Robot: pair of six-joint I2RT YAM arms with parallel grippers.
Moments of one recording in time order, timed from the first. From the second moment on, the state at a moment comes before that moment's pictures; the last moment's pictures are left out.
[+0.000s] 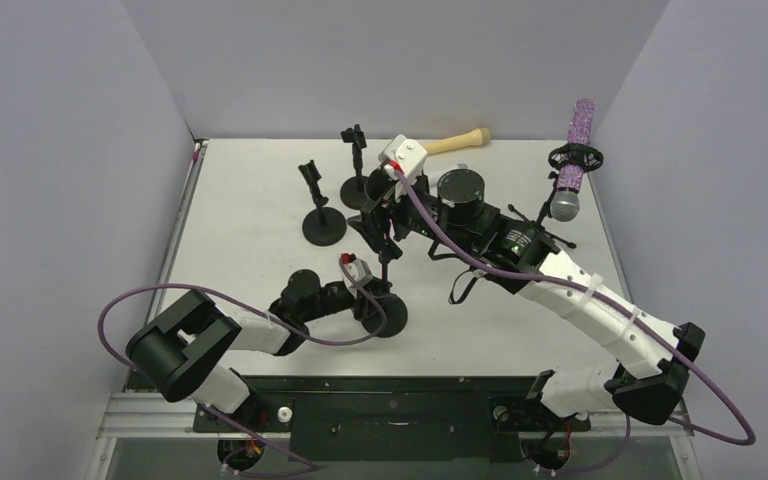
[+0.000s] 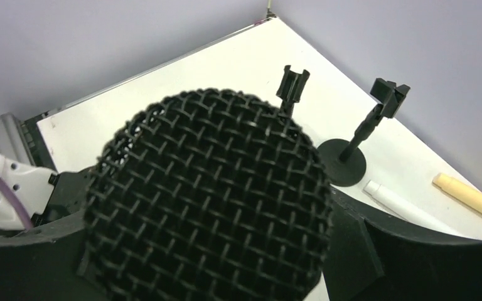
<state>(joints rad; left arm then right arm) -0.73 1.49 0.32 1.10 0.44 -0.05 0.95 1.32 1.47 -0.31 0.02 -0.04</state>
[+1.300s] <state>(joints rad) -0.69 1.47 0.46 0.87 0.65 -0.04 0.85 1.25 1.48 -0.34 -0.18 -0.09</state>
